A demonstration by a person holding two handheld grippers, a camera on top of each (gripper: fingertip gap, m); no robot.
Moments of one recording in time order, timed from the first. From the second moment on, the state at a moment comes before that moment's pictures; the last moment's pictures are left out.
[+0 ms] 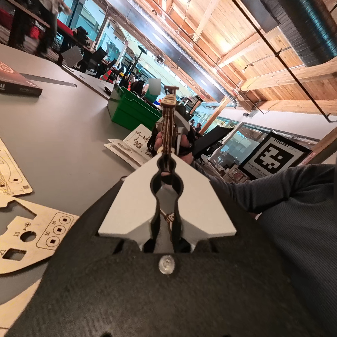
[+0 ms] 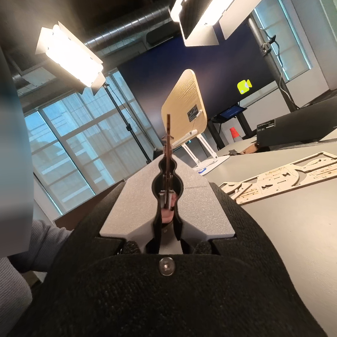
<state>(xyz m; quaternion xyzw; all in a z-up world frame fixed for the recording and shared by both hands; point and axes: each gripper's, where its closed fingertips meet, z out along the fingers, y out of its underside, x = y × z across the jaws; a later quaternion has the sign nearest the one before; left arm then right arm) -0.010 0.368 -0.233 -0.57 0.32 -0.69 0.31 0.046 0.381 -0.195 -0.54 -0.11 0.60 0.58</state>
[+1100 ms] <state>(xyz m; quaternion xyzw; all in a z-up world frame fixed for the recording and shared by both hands) 0.004 0.357 -0.235 -0.57 0.32 -0.71 0.28 0.024 0.376 -0.205 -0.56 -0.13 0.61 0.55</state>
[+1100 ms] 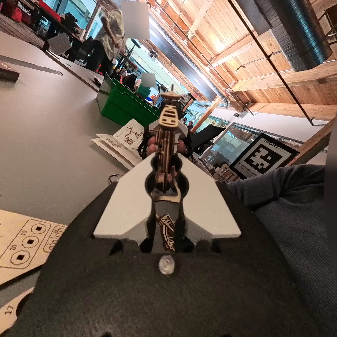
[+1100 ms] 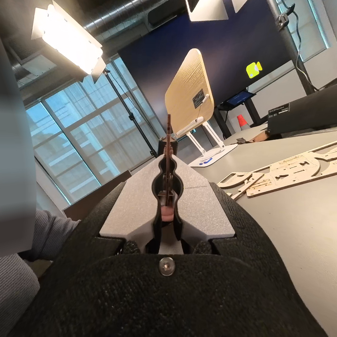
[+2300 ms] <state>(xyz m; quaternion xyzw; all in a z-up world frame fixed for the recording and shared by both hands) 0.006 0.363 -0.254 -0.60 0.33 -0.66 0.29 0.239 0.333 -0.123 -0.44 -0.07 0.12 0.89</state>
